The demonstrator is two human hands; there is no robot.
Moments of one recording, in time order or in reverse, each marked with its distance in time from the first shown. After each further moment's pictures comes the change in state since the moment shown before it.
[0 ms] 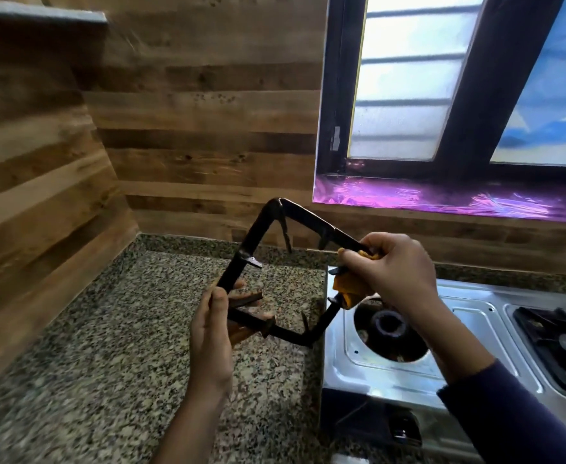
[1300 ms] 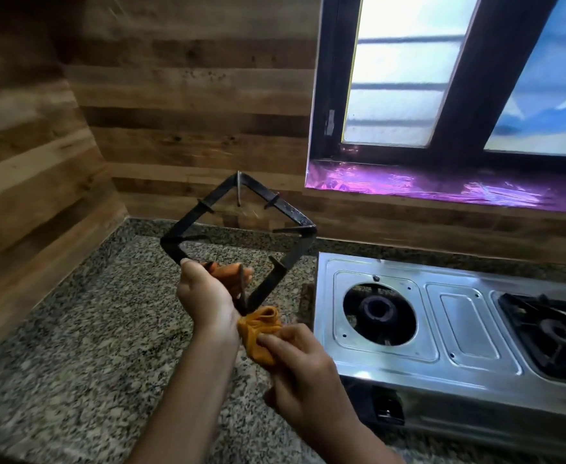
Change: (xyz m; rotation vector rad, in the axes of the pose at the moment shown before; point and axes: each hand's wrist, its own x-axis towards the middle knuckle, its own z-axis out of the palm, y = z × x) left_hand 0.041 0.010 0.044 -0.212 0.558 -0.305; right_hand -0.152 -0.010 0.075 0.388 -0.198 -0.418
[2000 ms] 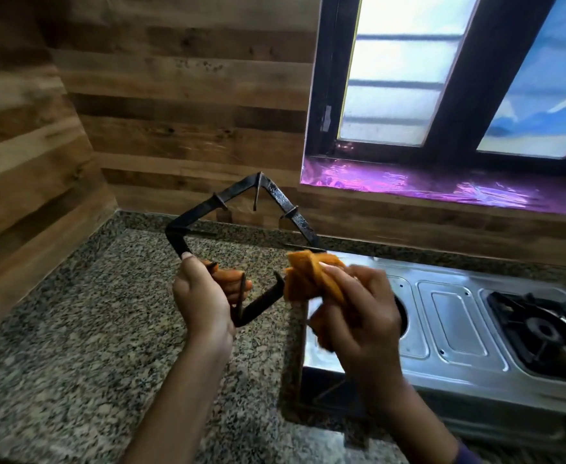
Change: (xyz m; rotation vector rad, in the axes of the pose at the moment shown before) left_hand -0.009 -0.004 -0.010 0.157 -0.088 0.091; right_hand 0.037 0.014 -0.062 -0.038 0.305 -0.026
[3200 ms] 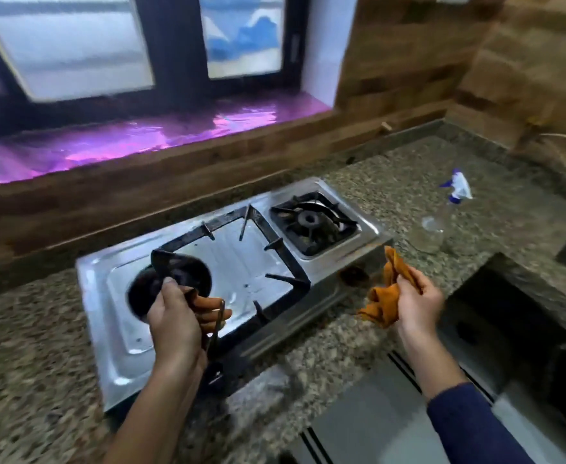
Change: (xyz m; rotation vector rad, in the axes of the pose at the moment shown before) left_hand -0.151 -0.139 0.125 0.292 -0.767 -0.301; right_hand -0.184 0.140 -0.300 -0.161 1.168 1.038
